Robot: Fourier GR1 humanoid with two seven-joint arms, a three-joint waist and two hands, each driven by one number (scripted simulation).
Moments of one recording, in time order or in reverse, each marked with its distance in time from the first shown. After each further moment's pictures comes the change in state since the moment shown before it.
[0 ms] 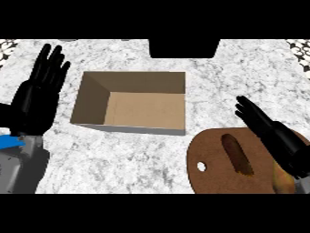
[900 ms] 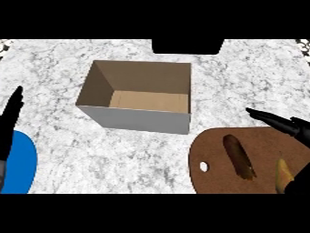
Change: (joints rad) left arm 0.218 0.263 0.002 0.245 -0.329 0.011 -0.043; right arm -0.121 -0.323 0.061 0.211 0.448 0.310 -0.593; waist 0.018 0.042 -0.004
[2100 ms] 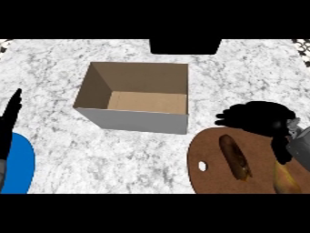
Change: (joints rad) left arm -0.018 -0.026 0.046 0.098 -0.052 -0.029 -0.055; right arm -0.387 0.071 0.324 0.075 0.724 0.258 0.154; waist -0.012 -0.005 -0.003
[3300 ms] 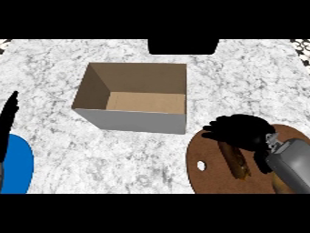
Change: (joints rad) left arm 0.017 -0.060 0.101 -0.008 -0.074 -0.074 -0.015; right arm 0.120 0.170 -0.076 -0.069 0.231 0.065 -0.026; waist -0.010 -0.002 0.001
